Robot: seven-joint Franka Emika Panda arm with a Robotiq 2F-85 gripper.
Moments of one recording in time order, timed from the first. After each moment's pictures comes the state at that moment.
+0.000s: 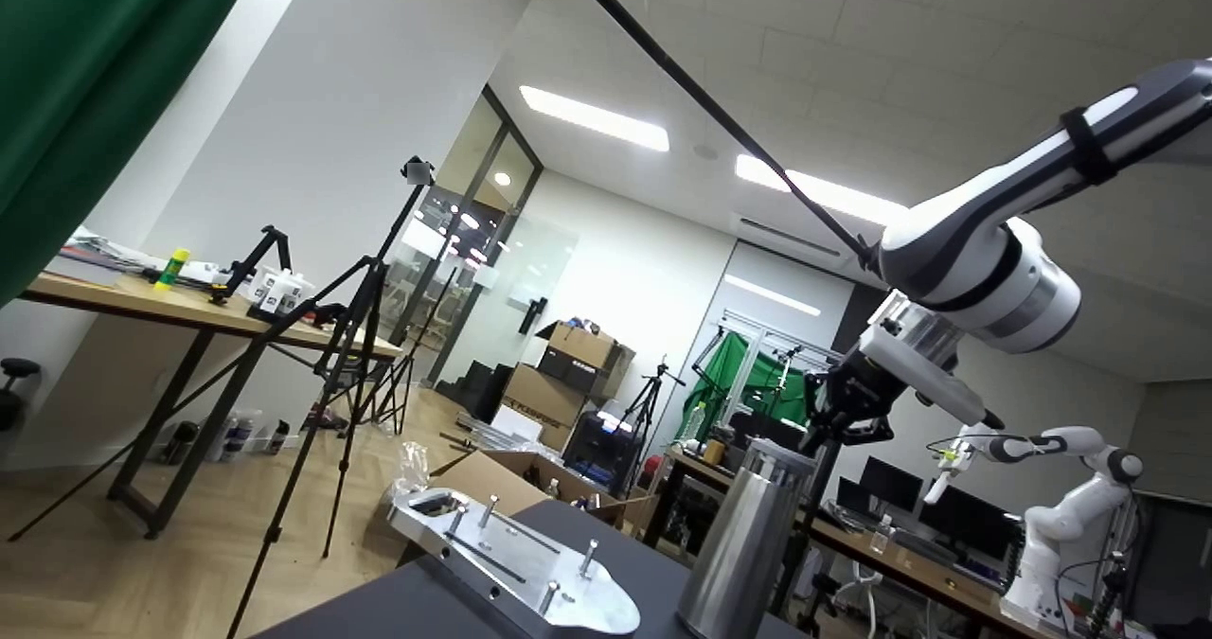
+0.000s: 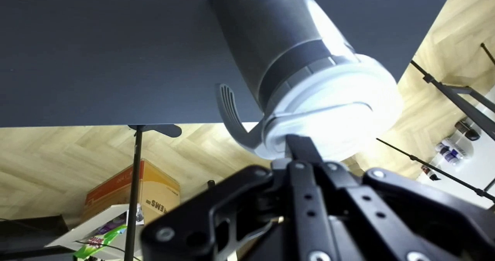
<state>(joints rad) 0.31 0.66 0.15 -1.56 0.08 2.66 0.18</state>
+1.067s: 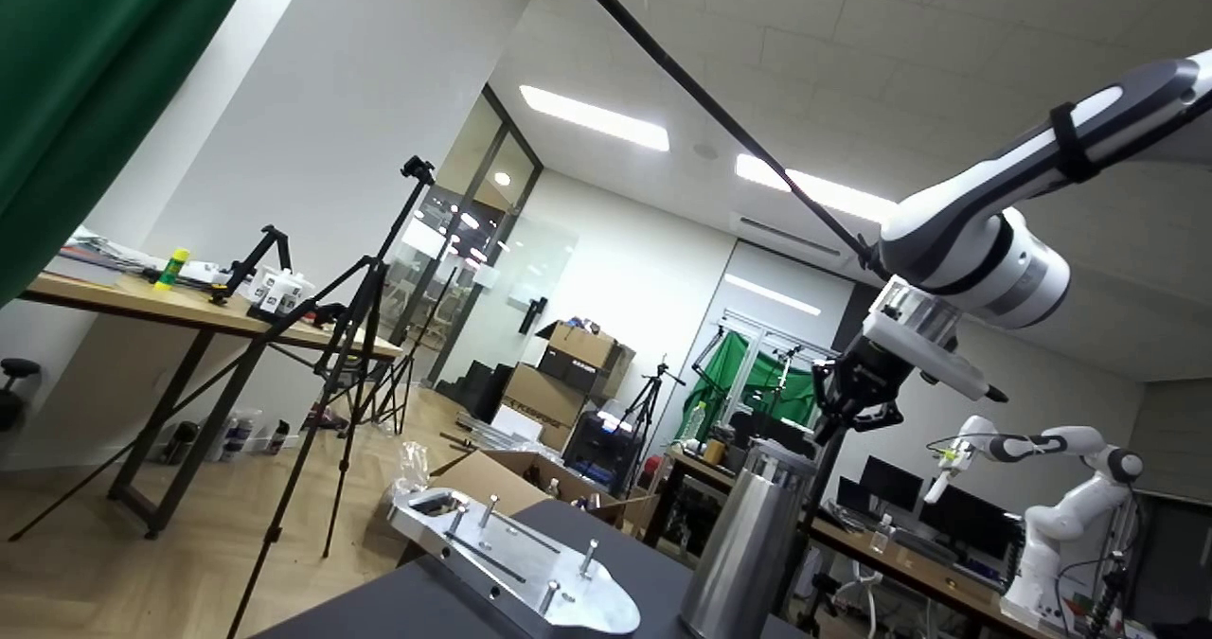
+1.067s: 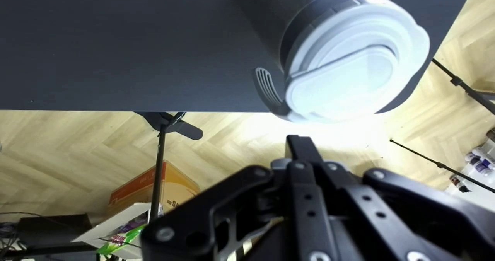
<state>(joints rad) 0.35 0.69 0.08 -1.40 0.04 2.49 0.23</state>
